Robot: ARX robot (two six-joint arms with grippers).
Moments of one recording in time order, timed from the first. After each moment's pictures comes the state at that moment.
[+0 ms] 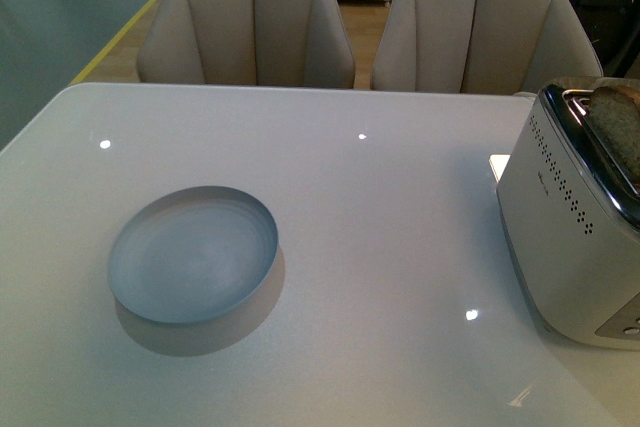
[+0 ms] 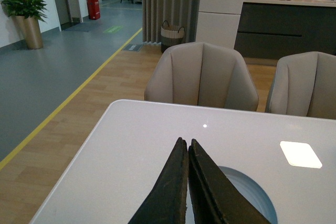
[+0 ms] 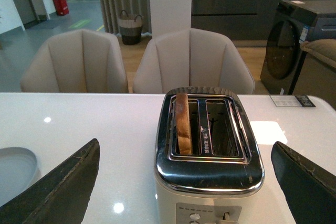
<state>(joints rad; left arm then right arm) 0.00 0.34 0.01 0.34 0.00 -0.01 0.00 0.01 0.02 0.00 0.00 0.00</state>
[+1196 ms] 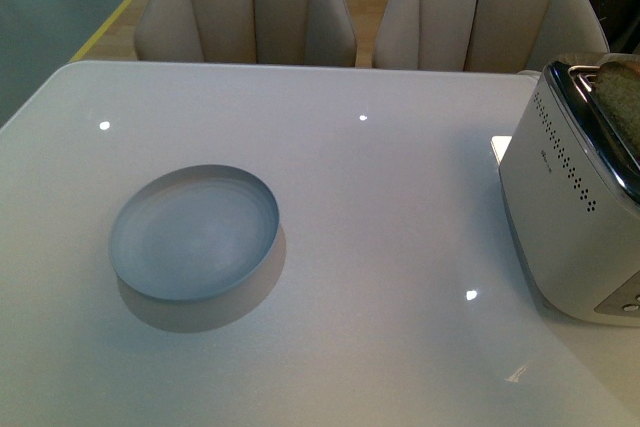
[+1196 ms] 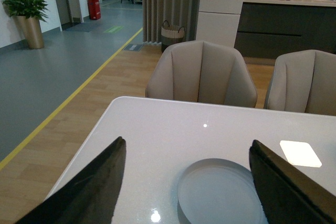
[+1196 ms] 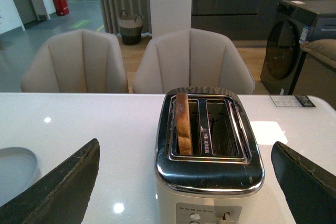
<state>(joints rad) 0.00 0.01 0.01 0.00 0.00 -0.01 0.00 0.00 0.02 0.00 0.00 0.00</state>
